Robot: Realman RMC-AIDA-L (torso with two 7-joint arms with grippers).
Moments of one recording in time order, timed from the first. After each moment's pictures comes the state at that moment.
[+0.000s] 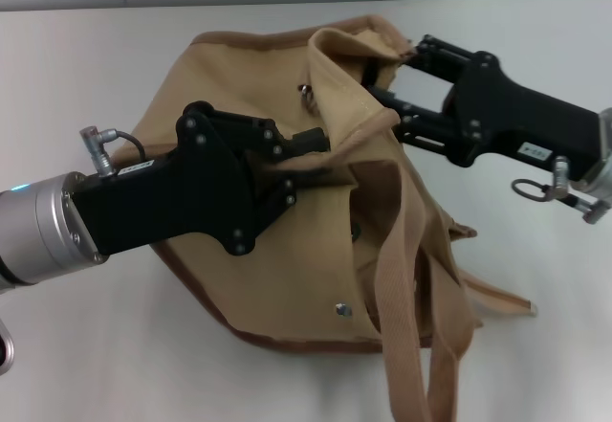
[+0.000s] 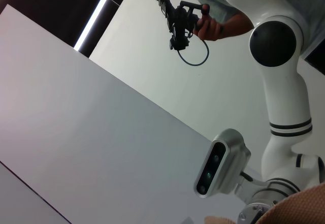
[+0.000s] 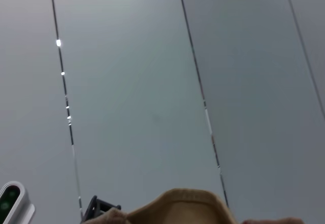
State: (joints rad) left arm -0.47 -2.08 1.10 0.42 1.33 1.85 0.07; right arm 0.58 2.09 -0.75 -0.35 -1.57 -1.72 1.03
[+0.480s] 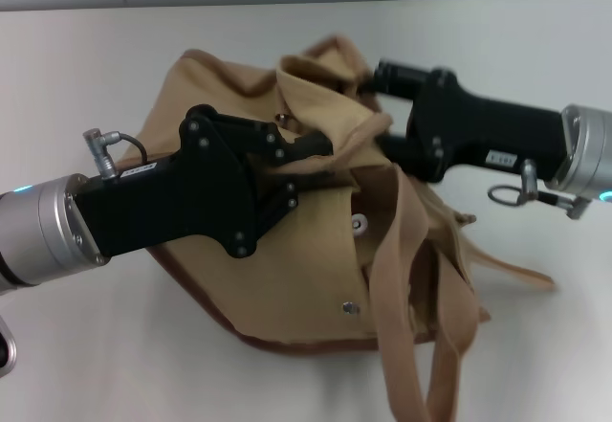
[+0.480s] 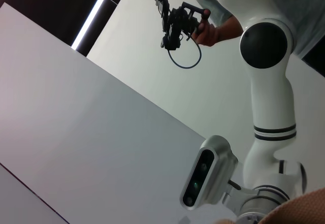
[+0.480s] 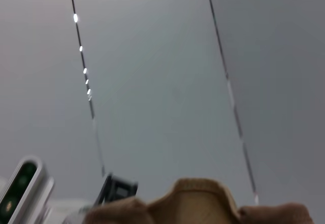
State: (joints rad) left arm -0.47 -2.08 1.11 0.42 1.34 1.85 0.07; right arm 0.62 2.08 -0.84 -0.39 -1.61 -1.67 1.11
